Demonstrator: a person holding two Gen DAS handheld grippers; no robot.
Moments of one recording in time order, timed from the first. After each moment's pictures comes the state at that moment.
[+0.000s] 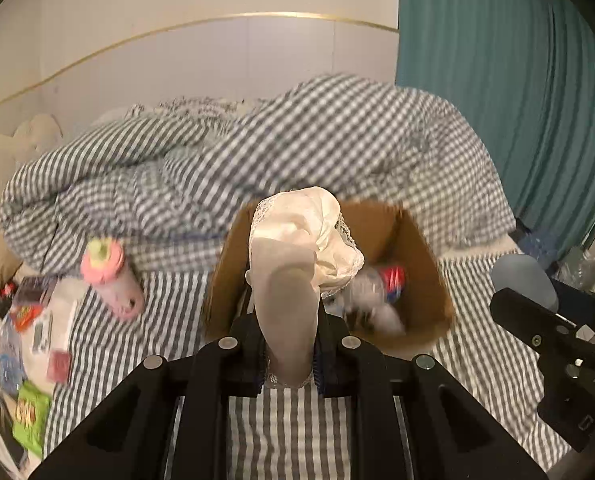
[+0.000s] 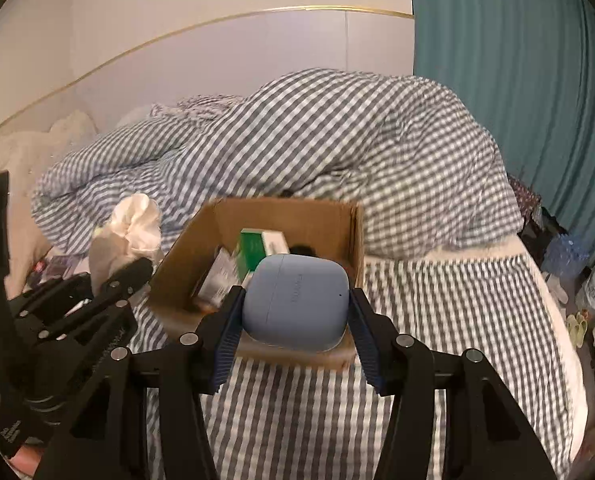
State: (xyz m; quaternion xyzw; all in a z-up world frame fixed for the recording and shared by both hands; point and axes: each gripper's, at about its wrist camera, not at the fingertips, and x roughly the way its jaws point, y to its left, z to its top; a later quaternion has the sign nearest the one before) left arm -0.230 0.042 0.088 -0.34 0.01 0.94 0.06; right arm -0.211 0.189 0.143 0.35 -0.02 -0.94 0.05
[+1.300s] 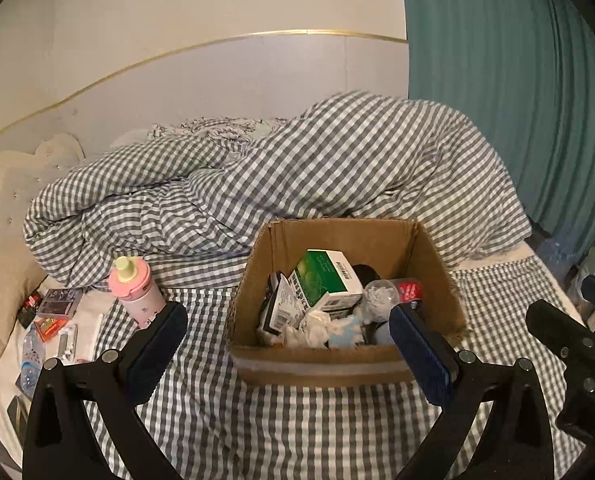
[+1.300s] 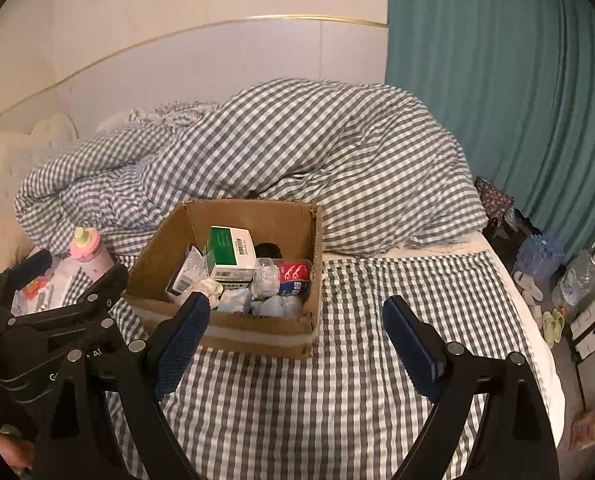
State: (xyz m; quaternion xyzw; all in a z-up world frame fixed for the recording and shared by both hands) left arm -0.200 0.042 0.106 -0.31 0.04 0.95 0.02; right arm -0.154 0.211 0.155 0.34 -0.01 -0.94 0.00
